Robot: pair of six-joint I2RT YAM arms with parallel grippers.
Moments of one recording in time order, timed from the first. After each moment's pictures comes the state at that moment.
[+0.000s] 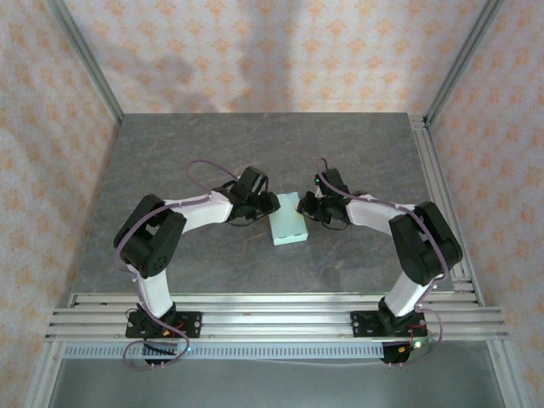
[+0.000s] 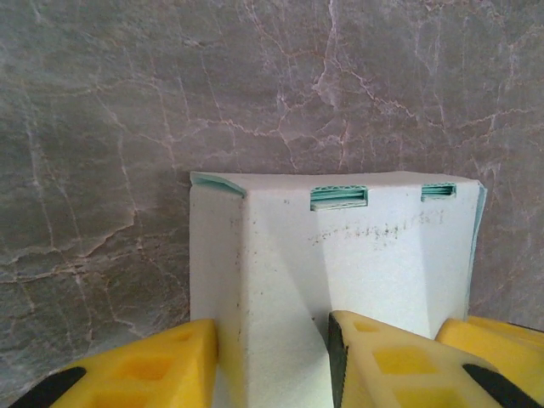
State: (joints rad) left arm -0.57 1.82 1.06 -0.17 0.14 -0.97; right arm 0.48 1.68 0.89 -0.14 -0.30 0.80
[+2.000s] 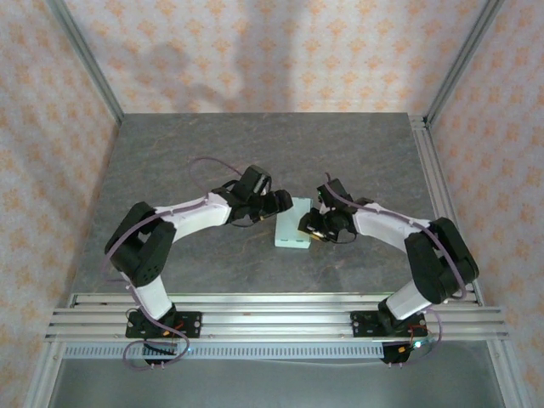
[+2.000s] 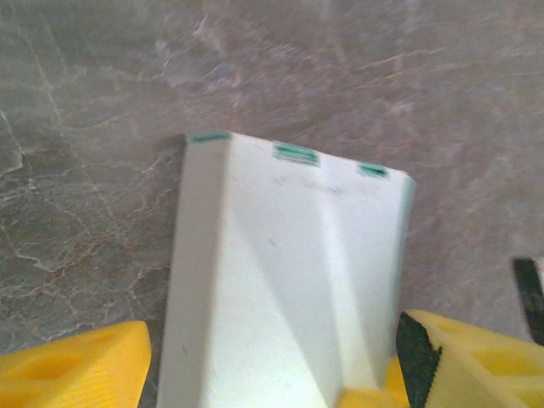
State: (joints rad) left arm -0.61 1.72 1.07 -0.21 0.18 -0.92; right arm 0.50 1.54 0.82 -0.40 -0.35 0.81
